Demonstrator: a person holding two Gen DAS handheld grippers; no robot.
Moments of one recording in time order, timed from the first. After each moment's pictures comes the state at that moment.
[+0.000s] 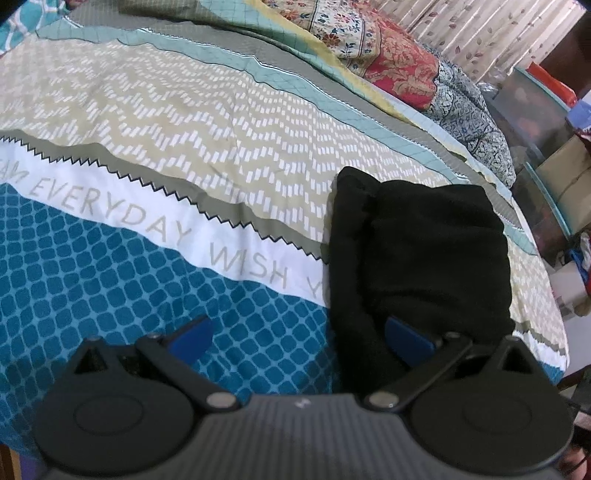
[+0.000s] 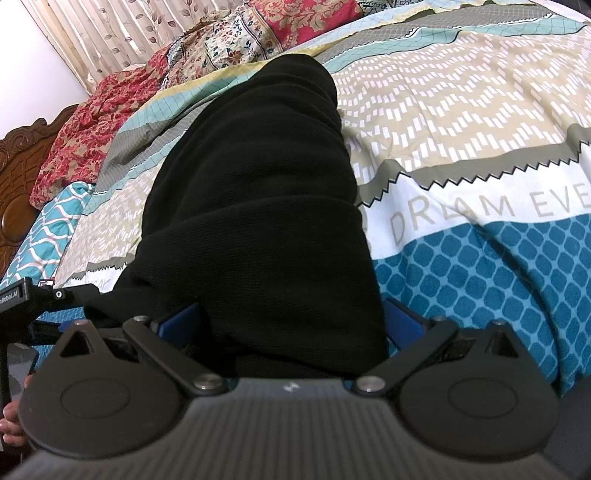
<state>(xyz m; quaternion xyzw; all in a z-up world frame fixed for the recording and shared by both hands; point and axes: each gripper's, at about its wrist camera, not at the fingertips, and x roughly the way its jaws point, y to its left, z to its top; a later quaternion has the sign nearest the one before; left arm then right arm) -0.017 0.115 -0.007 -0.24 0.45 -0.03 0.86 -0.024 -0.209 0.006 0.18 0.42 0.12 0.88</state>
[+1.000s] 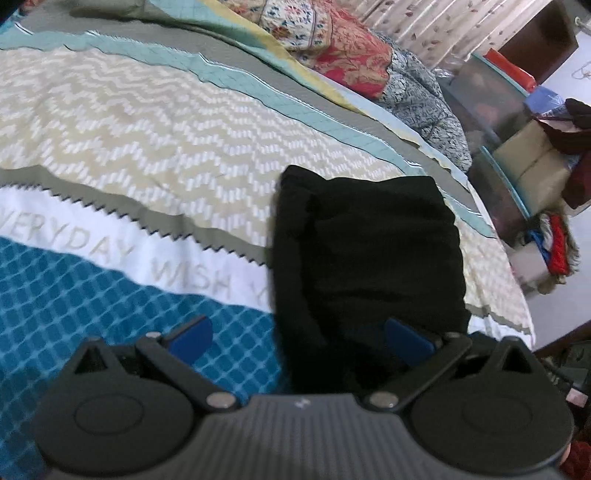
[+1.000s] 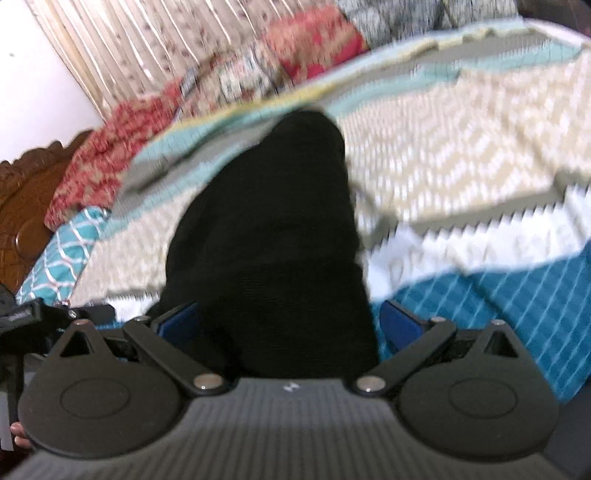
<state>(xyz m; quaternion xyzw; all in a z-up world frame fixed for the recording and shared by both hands) -0.002 0.110 0.005 -0.25 0.45 -0.12 0.85 -0.029 -0.226 0.036 0.19 0.36 0.13 0.90</state>
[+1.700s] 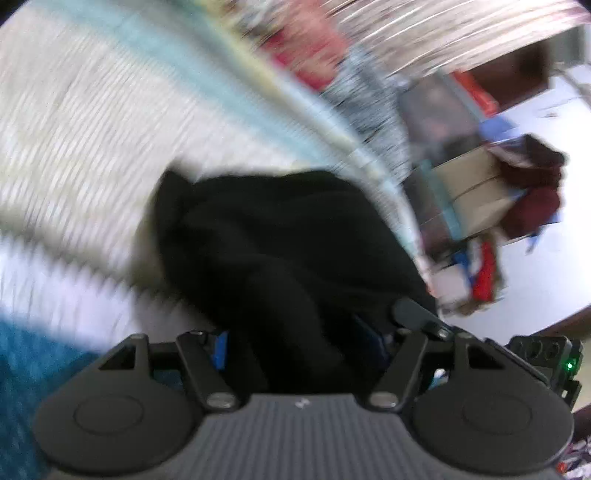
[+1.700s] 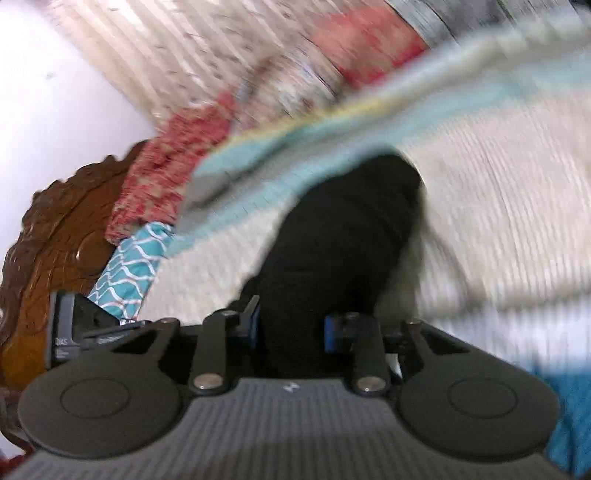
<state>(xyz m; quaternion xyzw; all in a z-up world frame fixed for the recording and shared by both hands) 0.052 0.069 0.027 -0.35 0.41 -0.22 0.81 0.036 -0.209 0.089 0.23 0.34 0.24 0.88</state>
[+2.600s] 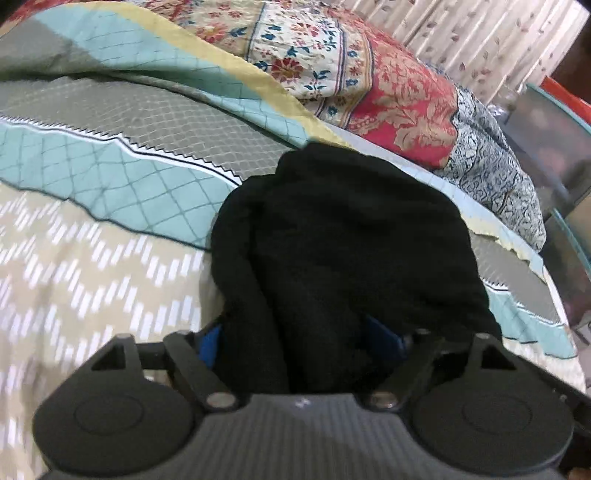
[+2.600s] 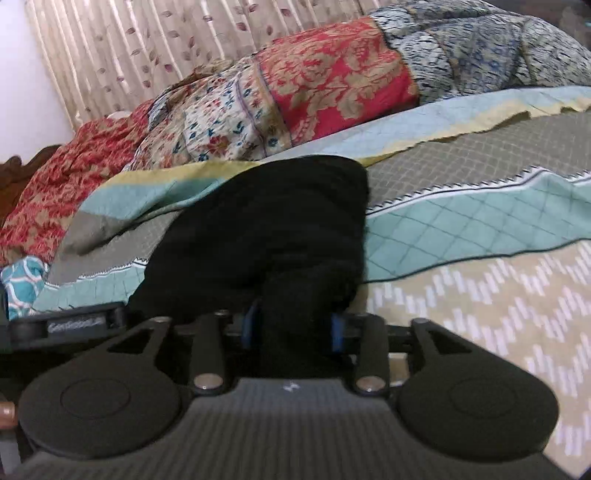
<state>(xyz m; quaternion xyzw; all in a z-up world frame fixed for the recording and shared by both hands) 0.270 0.066 -0.017 -0.23 0.41 -0.03 0.88 0.261 -0.189 0.011 0.15 0.32 0.12 0.93</state>
